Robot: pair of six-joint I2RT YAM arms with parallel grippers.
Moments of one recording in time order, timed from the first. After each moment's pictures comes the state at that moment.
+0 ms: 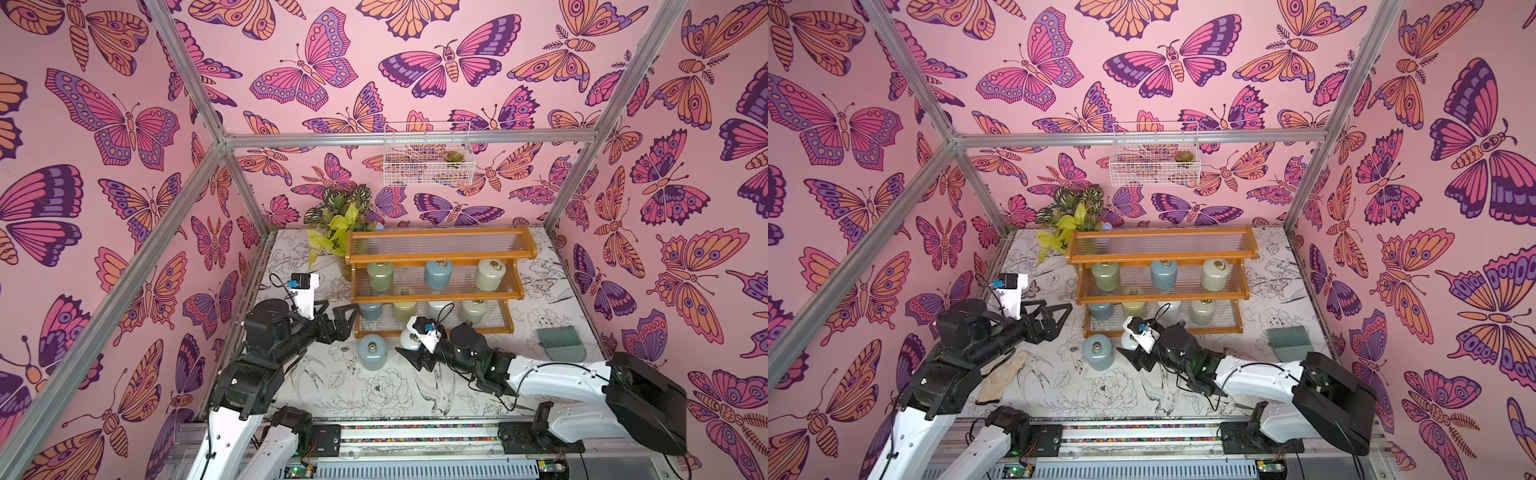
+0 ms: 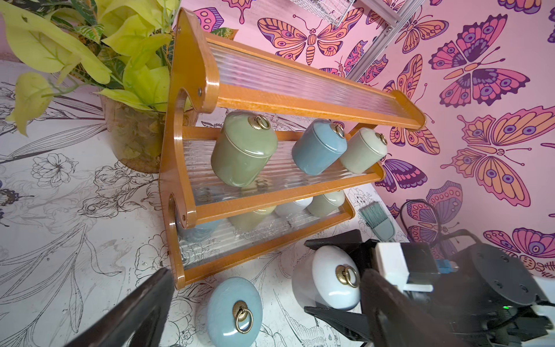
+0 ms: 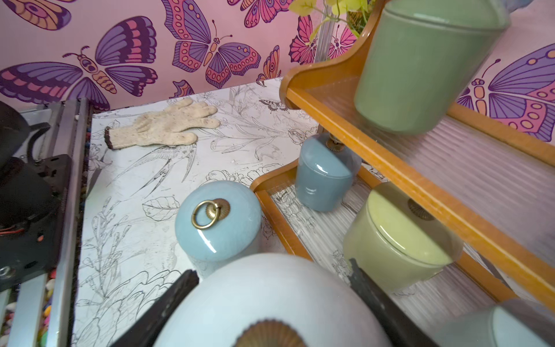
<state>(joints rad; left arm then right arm) -0.27 0.62 0.88 -0.64 0.33 -0.37 1.02 1.37 0.49 0.57 0.00 -0.05</state>
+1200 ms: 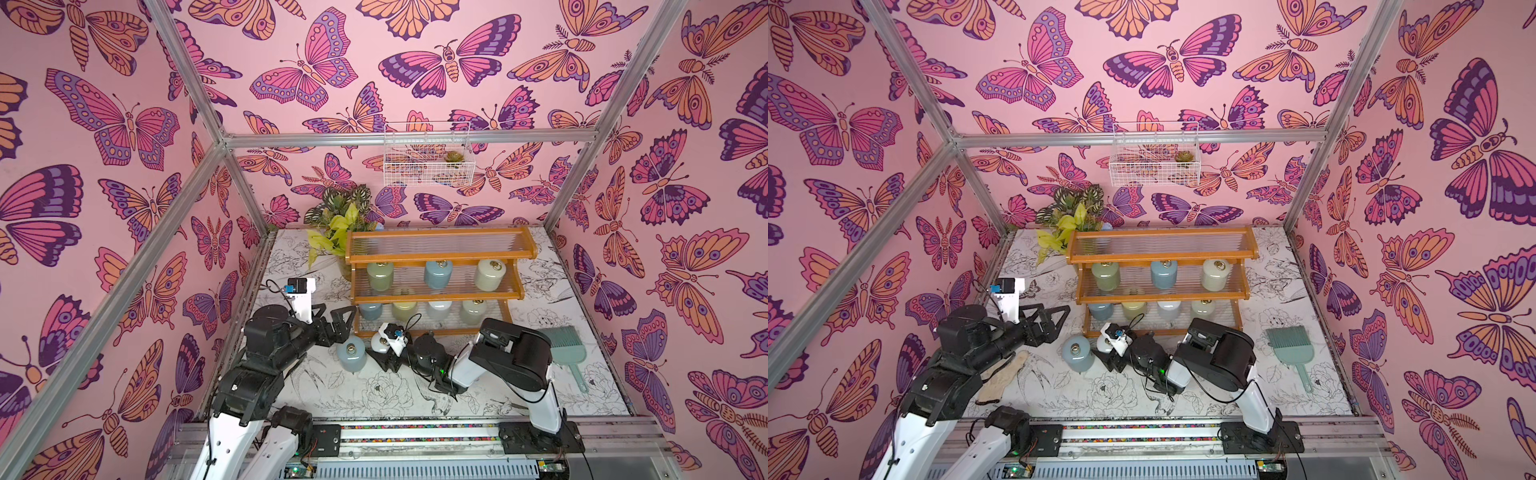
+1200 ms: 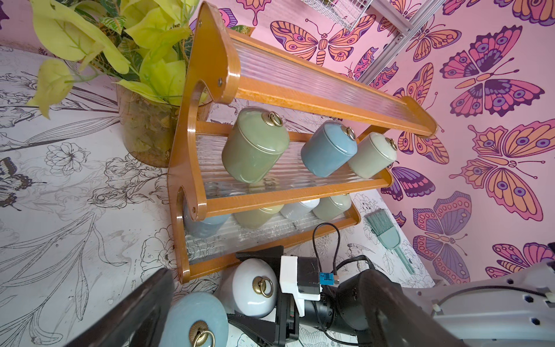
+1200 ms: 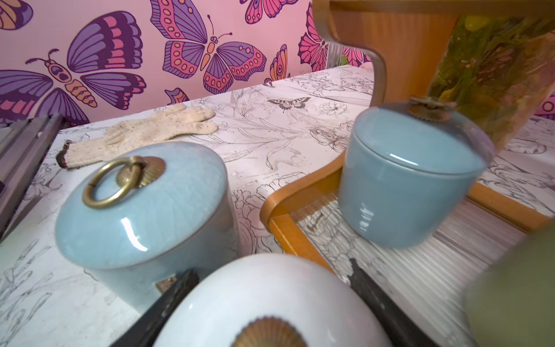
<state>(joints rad) -0.27 0.58 0.84 -0.63 0.29 -0.40 1.08 2.08 0.68 1.22 0.00 0.03</state>
